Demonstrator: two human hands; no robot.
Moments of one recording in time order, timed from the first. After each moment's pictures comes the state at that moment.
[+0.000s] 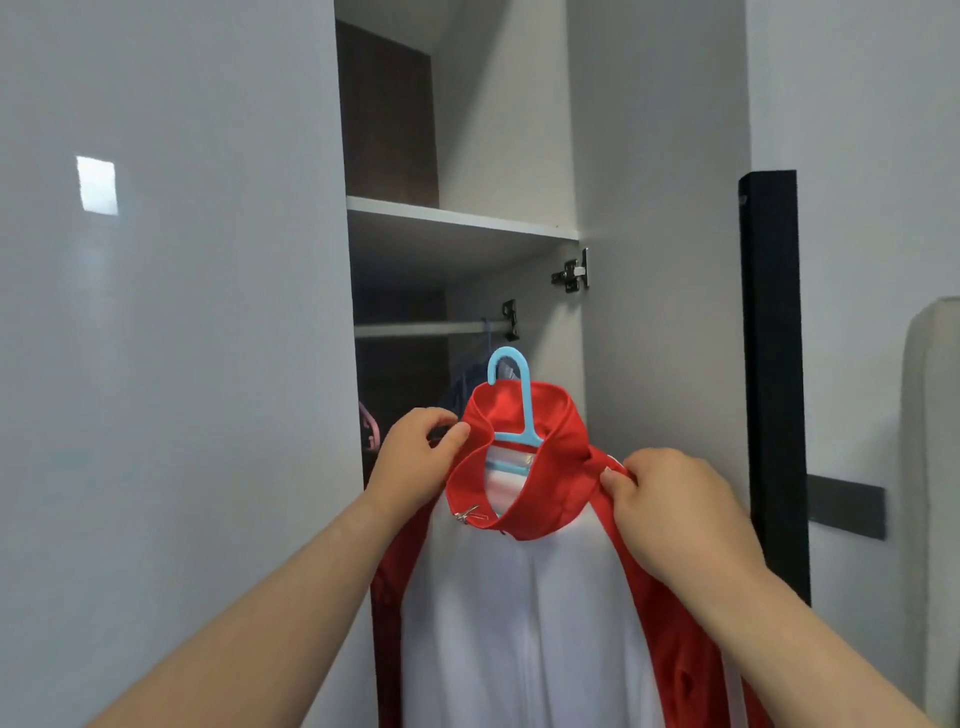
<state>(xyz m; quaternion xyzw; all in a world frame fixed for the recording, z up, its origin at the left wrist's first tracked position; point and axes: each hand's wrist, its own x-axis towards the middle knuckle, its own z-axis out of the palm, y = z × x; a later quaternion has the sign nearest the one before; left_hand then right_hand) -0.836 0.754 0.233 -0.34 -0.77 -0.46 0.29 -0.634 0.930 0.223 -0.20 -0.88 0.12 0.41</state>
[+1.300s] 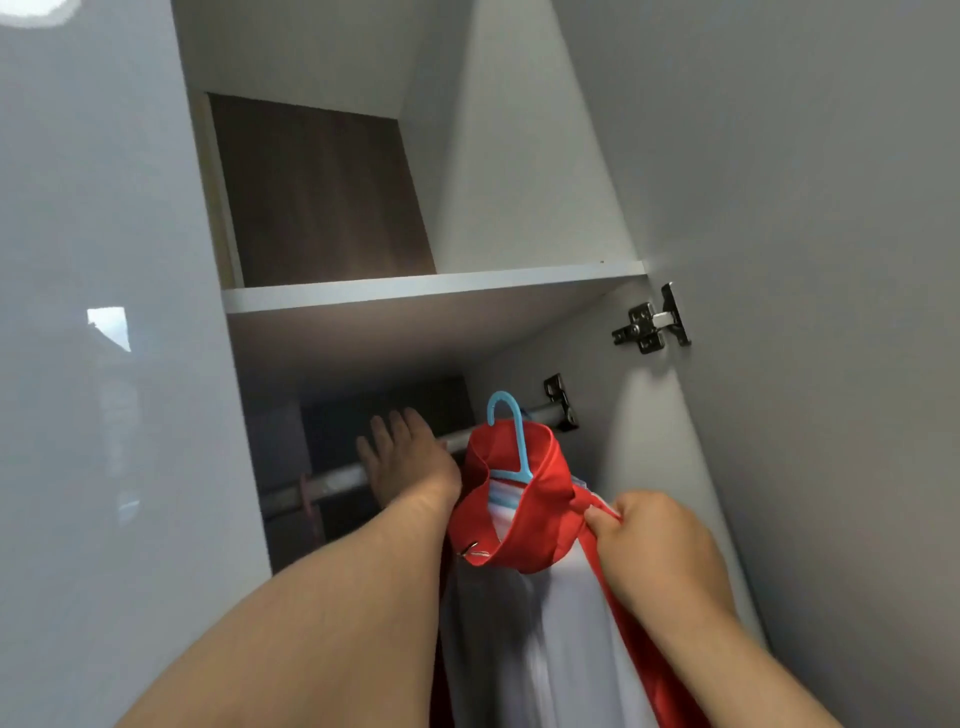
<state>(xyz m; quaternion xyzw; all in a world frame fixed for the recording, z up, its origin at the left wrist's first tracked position) -1.085 0.826 0.384 -0.04 -0.90 -0.11 0.43 -0.920 0.965 0.288 -0.23 -0.81 0.31 0.44</state>
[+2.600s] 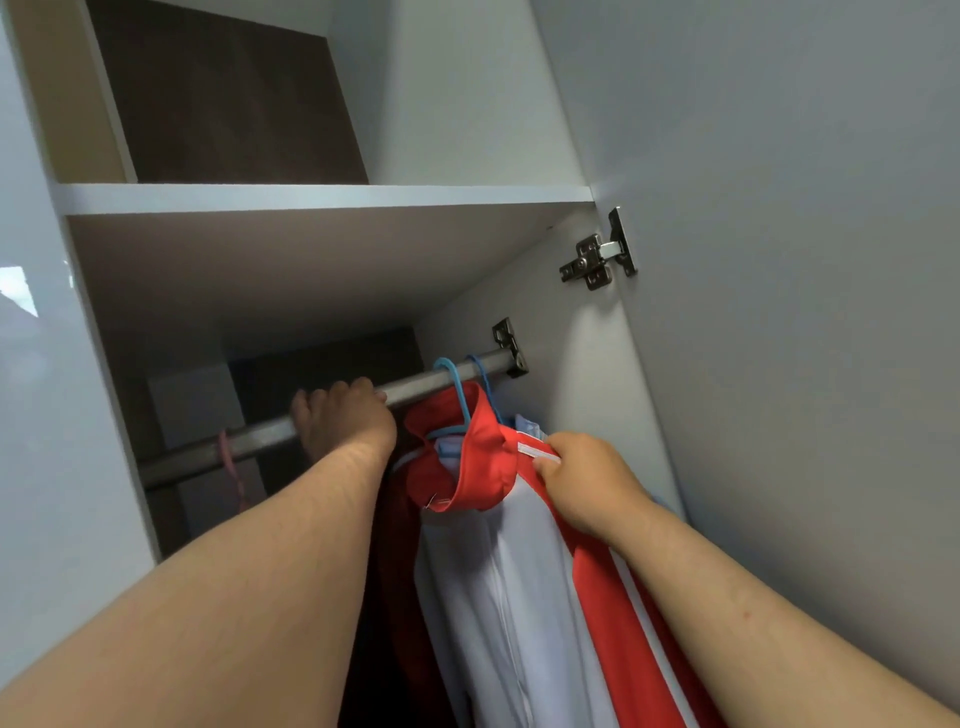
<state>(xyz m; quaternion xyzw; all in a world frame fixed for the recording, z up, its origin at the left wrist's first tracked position) -1.091 0.819 0.381 -0.06 -0.89 -0.05 0.44 -0.978 1.007 0.272 -0.12 -0.87 0.31 0.37</state>
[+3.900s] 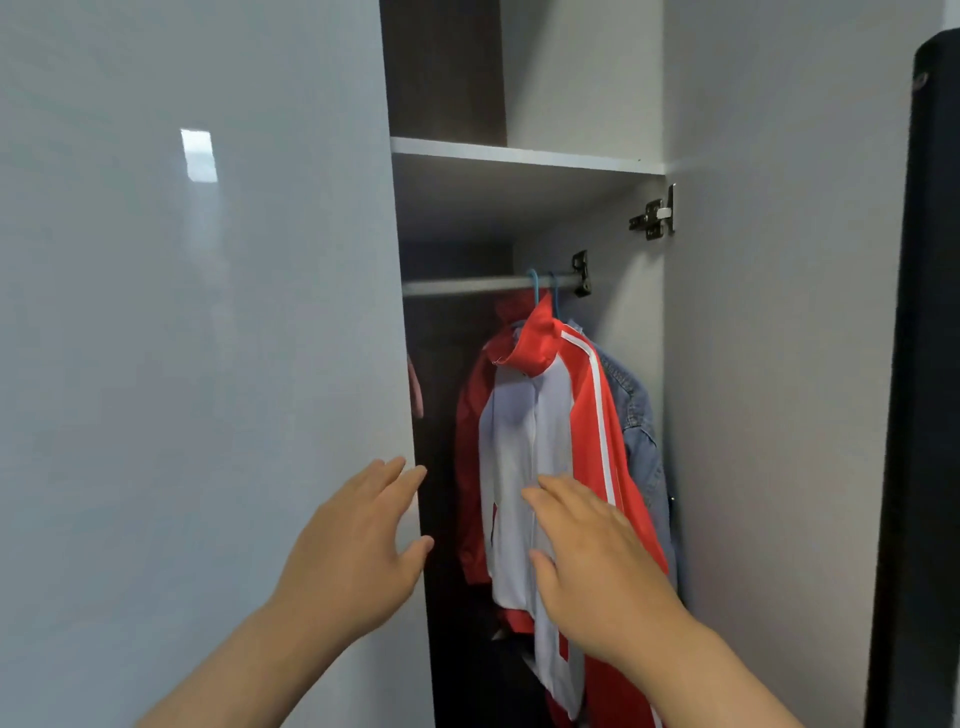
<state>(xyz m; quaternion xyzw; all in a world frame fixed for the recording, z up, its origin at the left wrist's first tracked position) -0.739 0.659 0.176 -0.19 -0.92 -0.12 0.31 -0.705 0.886 0.150 0.15 -0.92 0.12 0.35</state>
